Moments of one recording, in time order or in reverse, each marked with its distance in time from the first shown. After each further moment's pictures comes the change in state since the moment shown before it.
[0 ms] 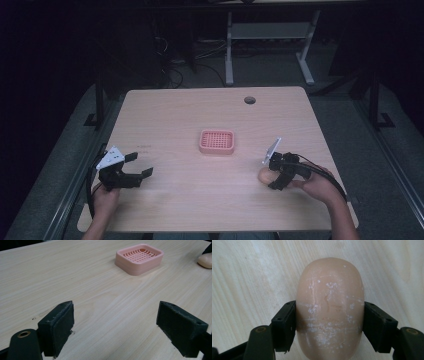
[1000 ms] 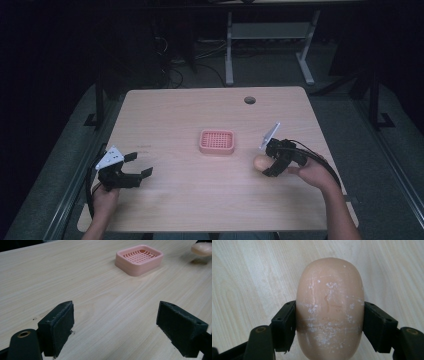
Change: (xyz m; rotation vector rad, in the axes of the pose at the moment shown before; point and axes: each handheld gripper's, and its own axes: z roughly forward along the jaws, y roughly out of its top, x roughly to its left) left arm -0.001 0.000 -0.001 -0.005 0.000 -0.008; right arm -0.024 0.025 -0.019 -0.076 0.023 -0.001
